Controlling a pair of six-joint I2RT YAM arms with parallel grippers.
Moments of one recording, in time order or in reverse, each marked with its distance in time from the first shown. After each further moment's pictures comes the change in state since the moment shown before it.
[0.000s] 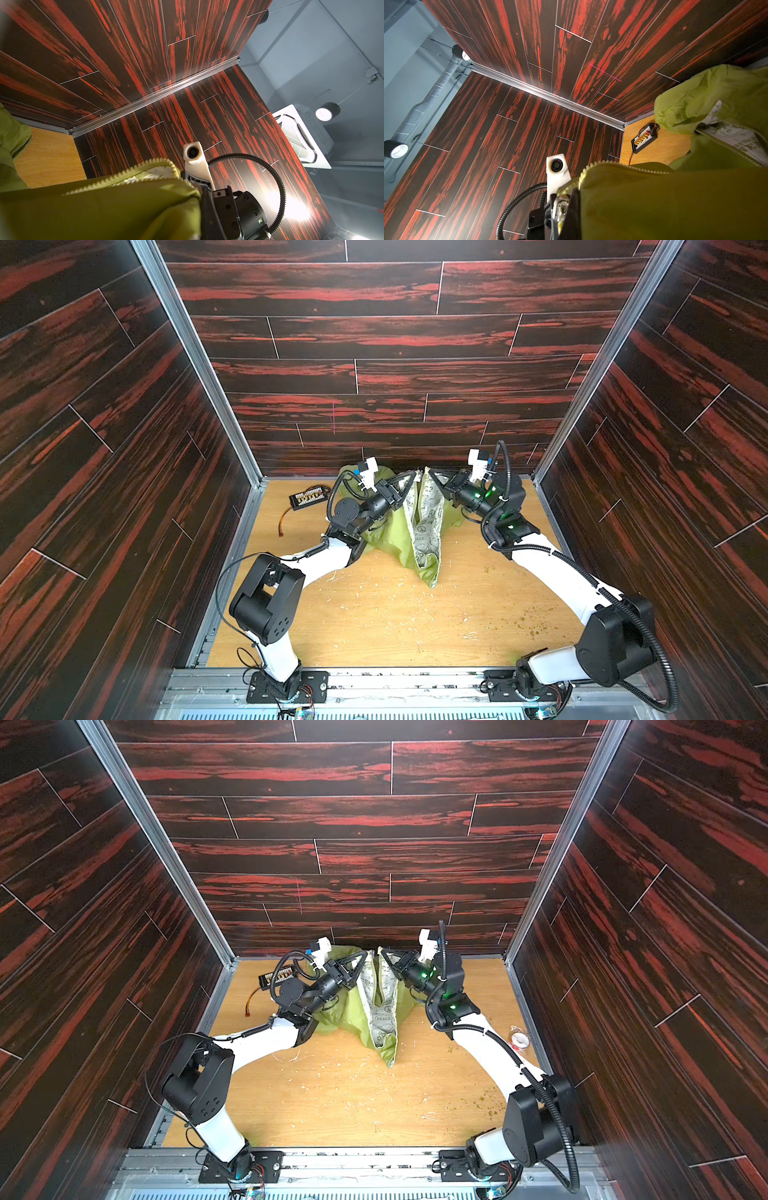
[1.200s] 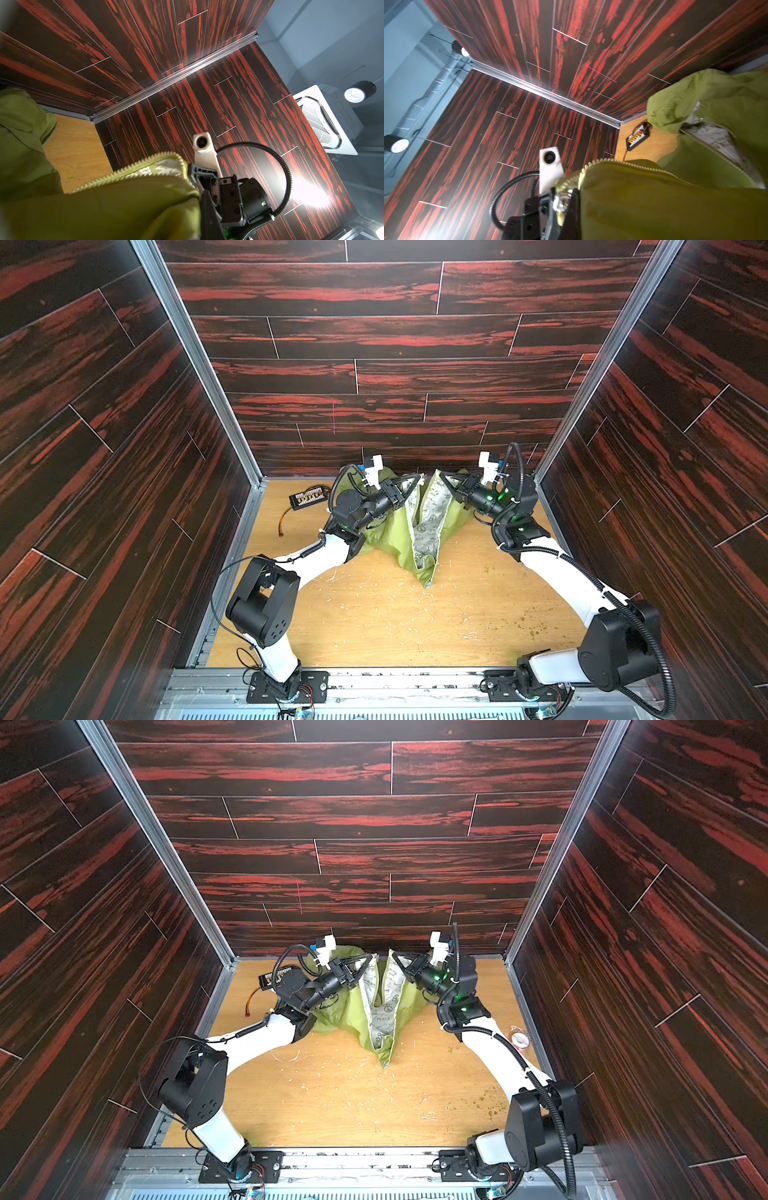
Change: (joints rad) left arm 0.008 -0.021 0.045 -0.177 0.100 0.098; right arm -0.089 -0.037 -0.050 0.030 -0.110 -0.007
